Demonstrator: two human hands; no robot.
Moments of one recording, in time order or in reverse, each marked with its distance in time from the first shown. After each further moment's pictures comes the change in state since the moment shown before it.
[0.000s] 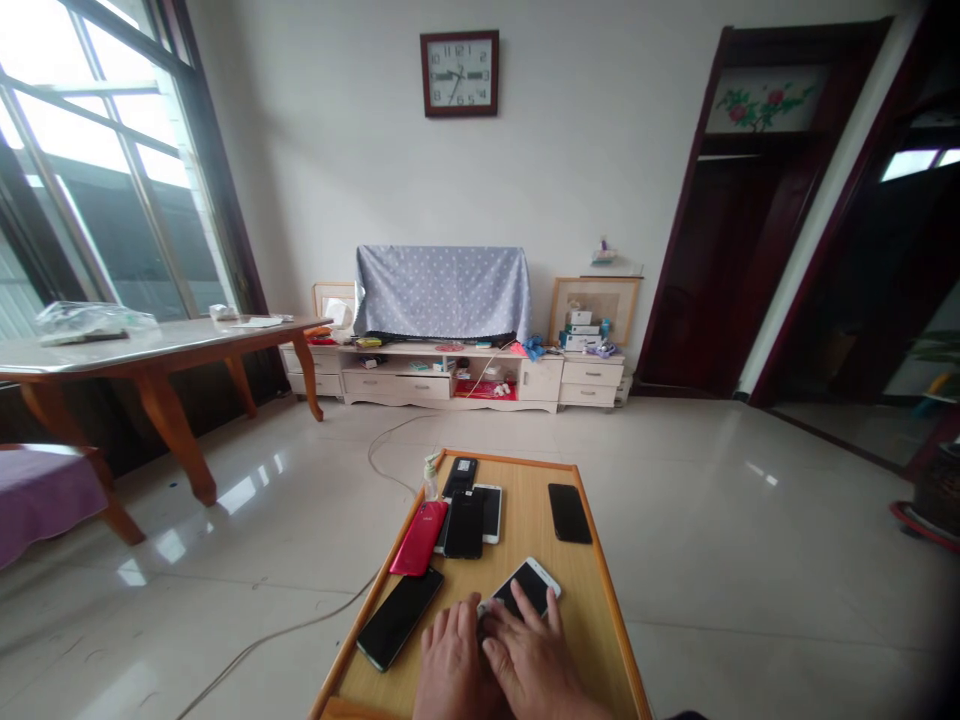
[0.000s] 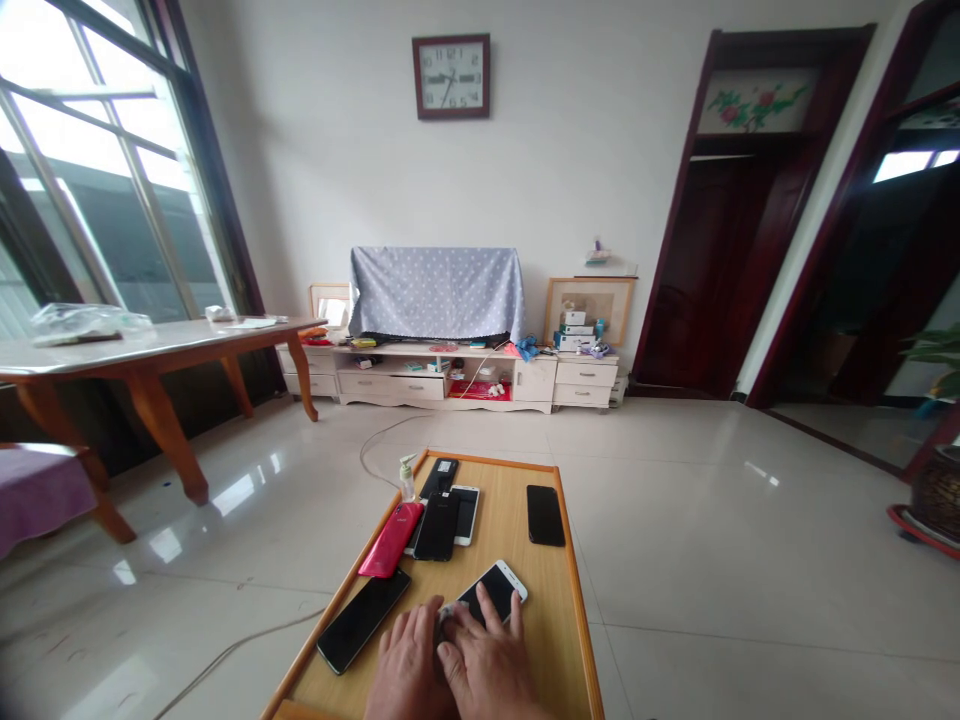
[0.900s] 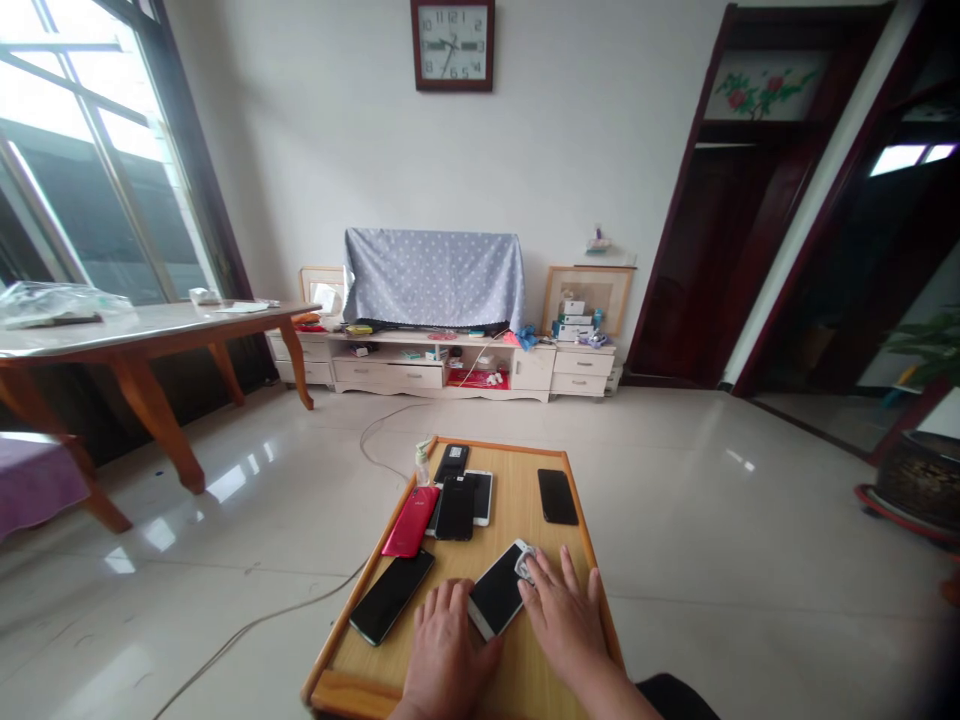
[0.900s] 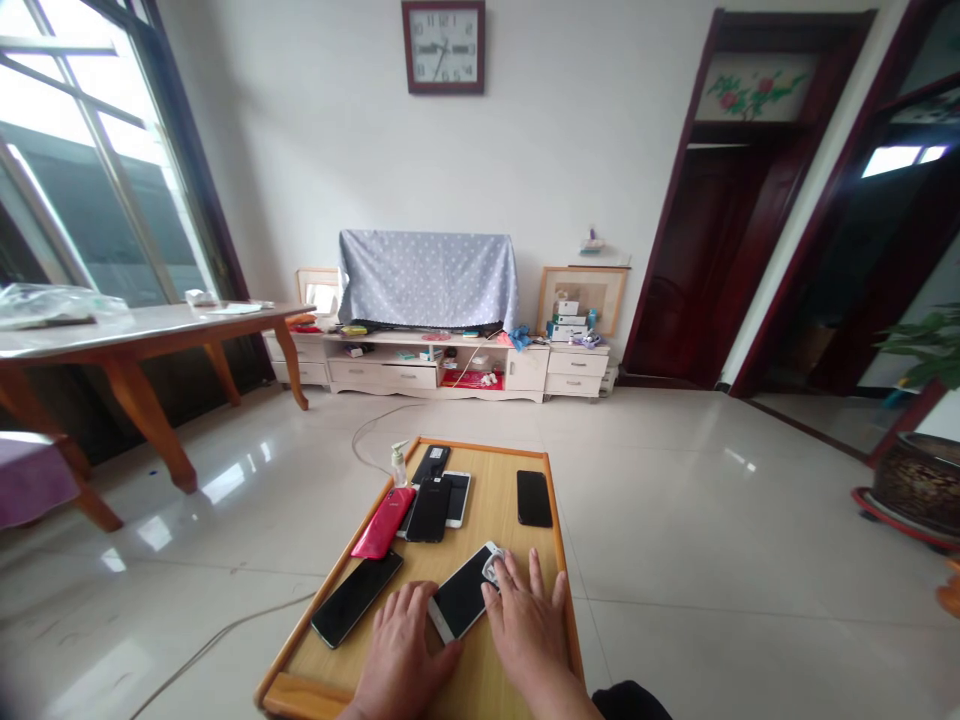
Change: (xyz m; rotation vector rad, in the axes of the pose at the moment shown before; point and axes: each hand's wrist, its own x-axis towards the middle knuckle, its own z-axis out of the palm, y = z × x) left_hand -0.007 0.005 -0.002 -0.069 0.096 0.054; right_hand -0.008 0.050 -0.007 -0.253 0.129 0.350
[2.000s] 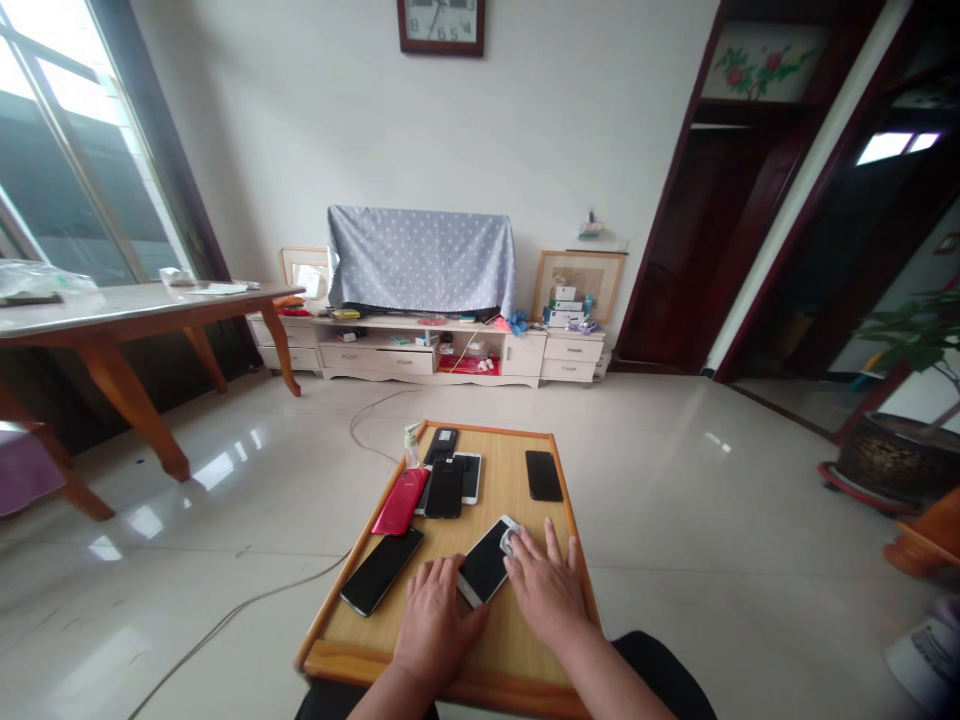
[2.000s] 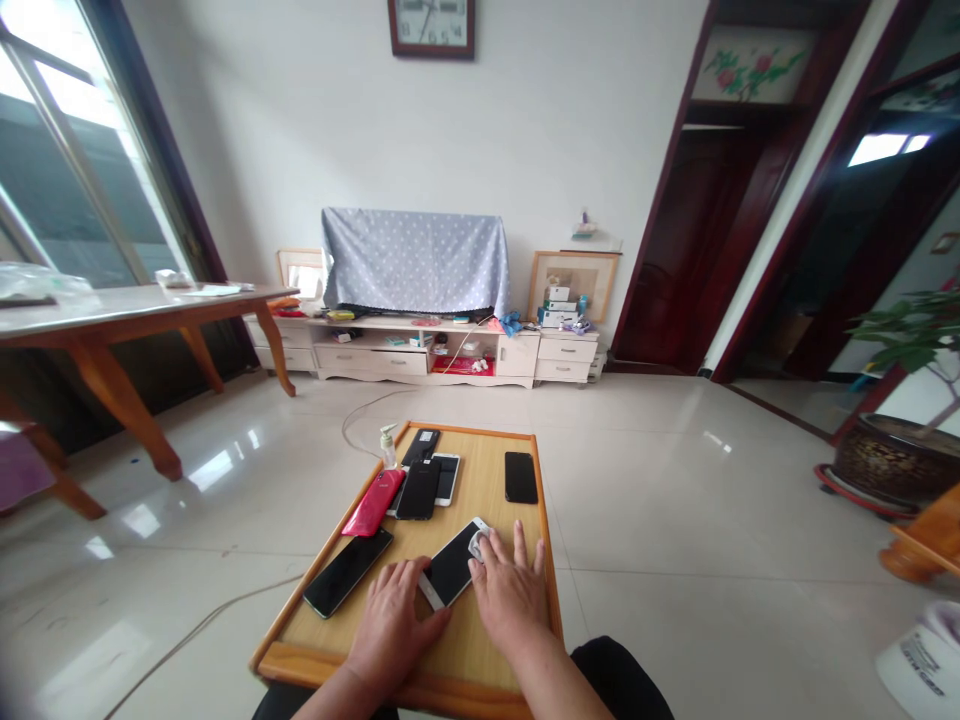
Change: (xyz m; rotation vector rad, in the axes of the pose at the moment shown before) left_hand 0.003 0.003 -0.004 -0.002 -0.083 0.038; right_hand -0.013 -0.011 -0.020 0.052 -0.036 -0.017
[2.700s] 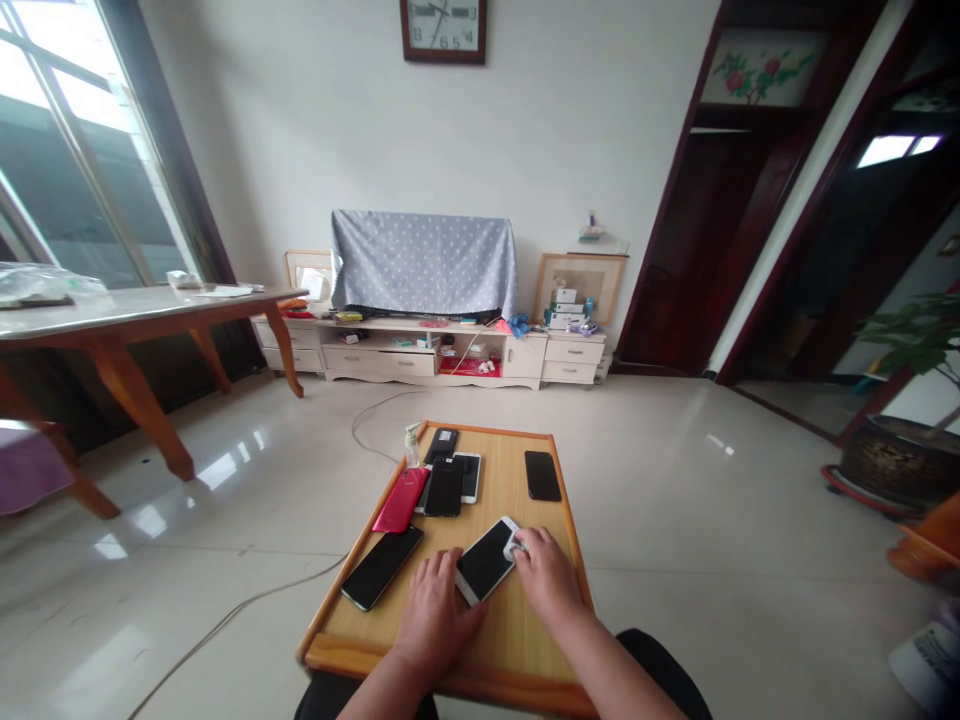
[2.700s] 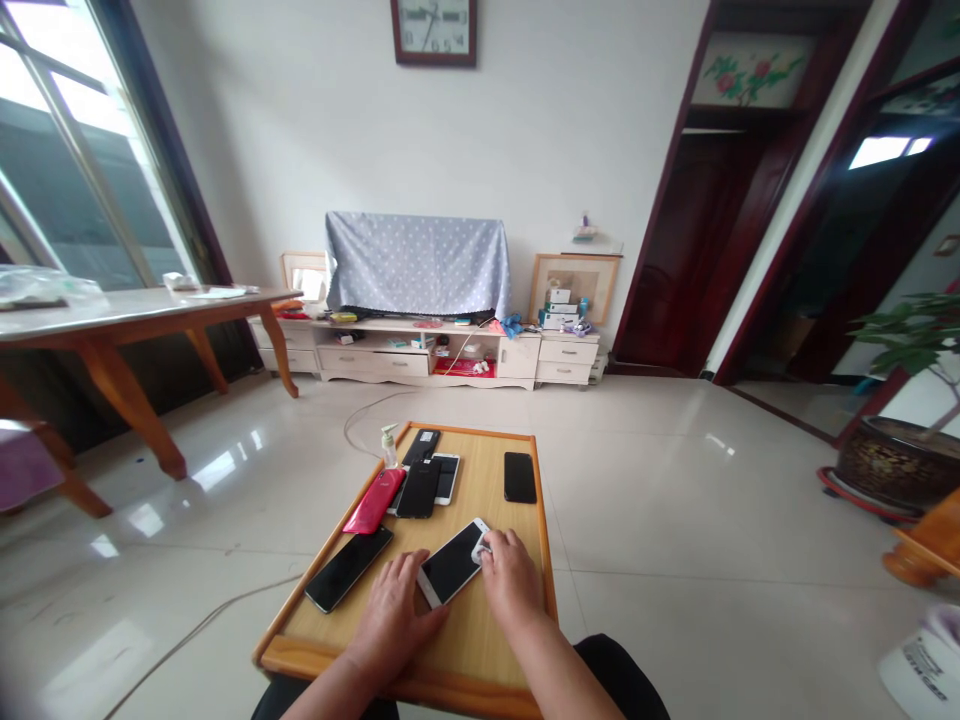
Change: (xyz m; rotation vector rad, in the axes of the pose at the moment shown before) left_hand 0.001 -0.004 0.006 -0.055 0.002 0.002; right_hand 0.018 0.027 0.022 0.242 0.285 -0.042
